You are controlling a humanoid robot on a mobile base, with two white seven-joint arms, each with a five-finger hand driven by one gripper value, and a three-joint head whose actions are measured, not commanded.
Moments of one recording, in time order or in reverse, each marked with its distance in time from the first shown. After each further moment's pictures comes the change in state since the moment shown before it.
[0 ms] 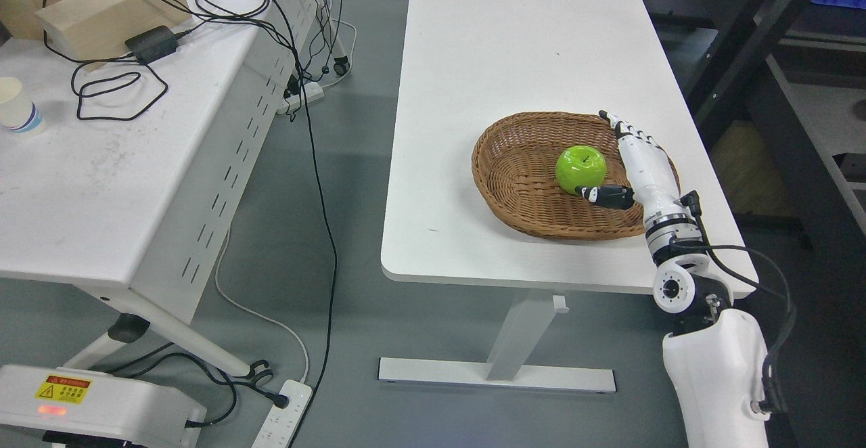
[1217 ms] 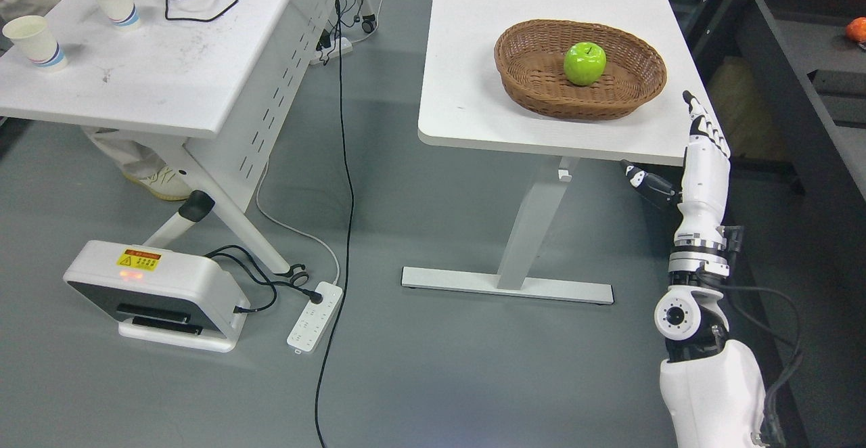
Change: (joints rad) left arm 0.000 0.000 0.000 0.000 0.000 0.000 0.000; right arm 0.081 0.018 -0.064 -0.033 -0.076 -0.029 -0.430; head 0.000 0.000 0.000
